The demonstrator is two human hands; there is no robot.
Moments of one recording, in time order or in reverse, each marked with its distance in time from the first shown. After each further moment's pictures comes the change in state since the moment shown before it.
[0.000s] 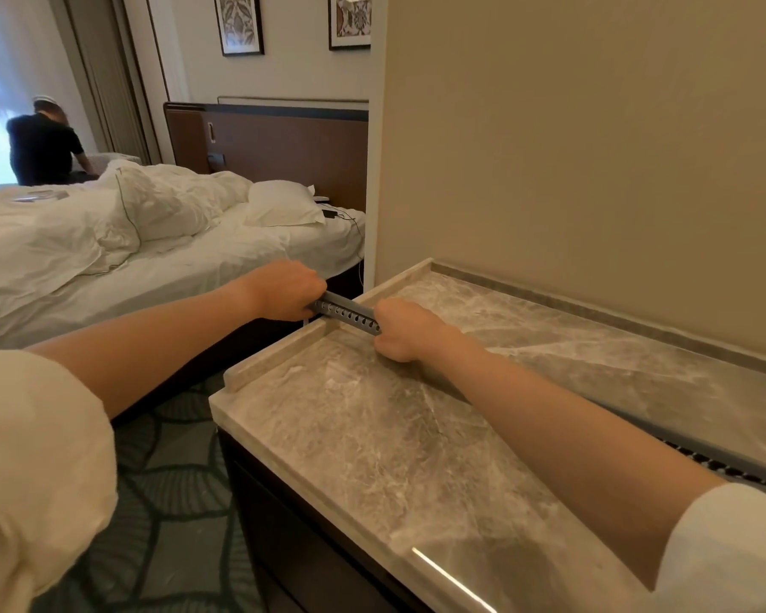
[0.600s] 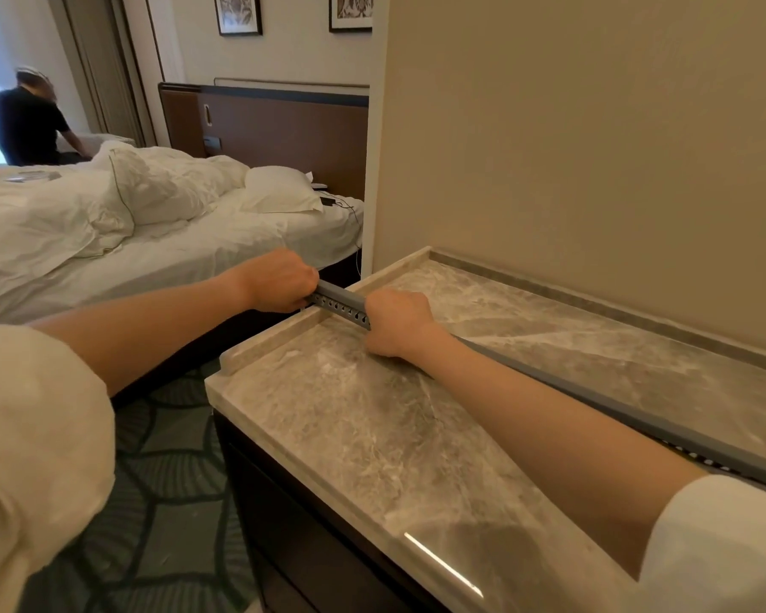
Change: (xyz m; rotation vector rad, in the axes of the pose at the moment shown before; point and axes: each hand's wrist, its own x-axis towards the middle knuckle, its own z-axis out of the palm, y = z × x) left_hand -0.007 0.007 0.005 0.199 0.068 0.065; right_hand -0.002 -0.010 0.010 -0.174 0.102 0.028
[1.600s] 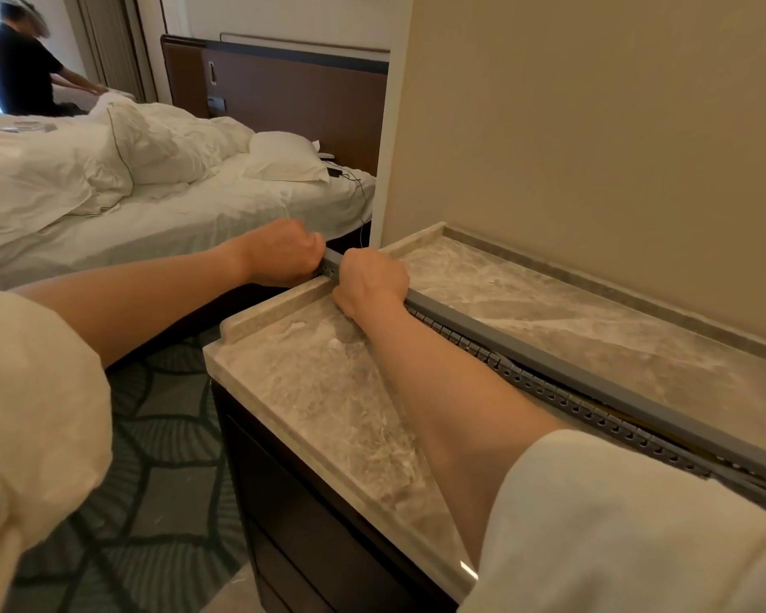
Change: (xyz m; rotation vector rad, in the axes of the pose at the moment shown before) left_hand -0.007 0.001 0.016 -0.002 0.226 0.046; right_hand 0.042 -0.041 0.019 0.113 0.154 0.197
